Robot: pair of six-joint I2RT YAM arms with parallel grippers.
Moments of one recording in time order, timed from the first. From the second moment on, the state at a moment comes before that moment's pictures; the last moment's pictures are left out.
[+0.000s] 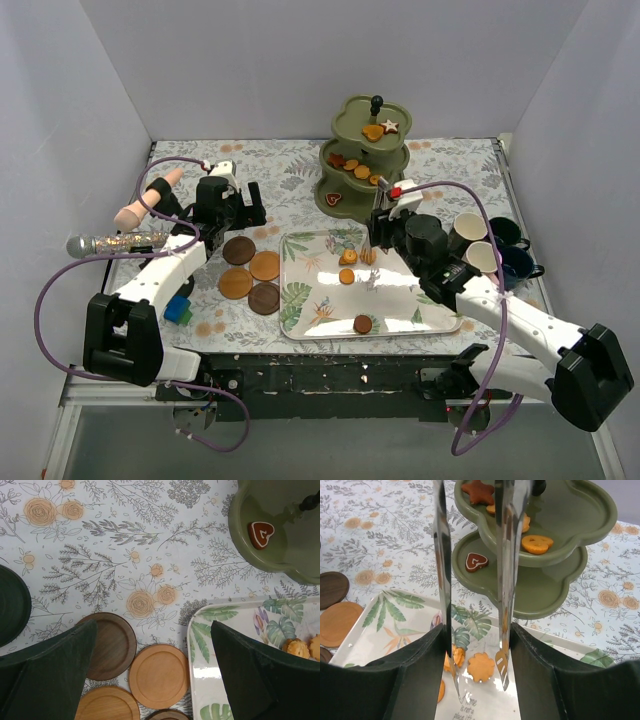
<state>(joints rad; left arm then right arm) -0.24 1.36 0.92 -0.13 -0.04 -0.30 0.72 1.08 0.69 0.19 0.29 0.10</state>
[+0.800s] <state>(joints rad) -0.24 1.35 0.92 -0.13 -0.04 -0.30 0.71 1.21 0.67 0.27 0.28 0.05</state>
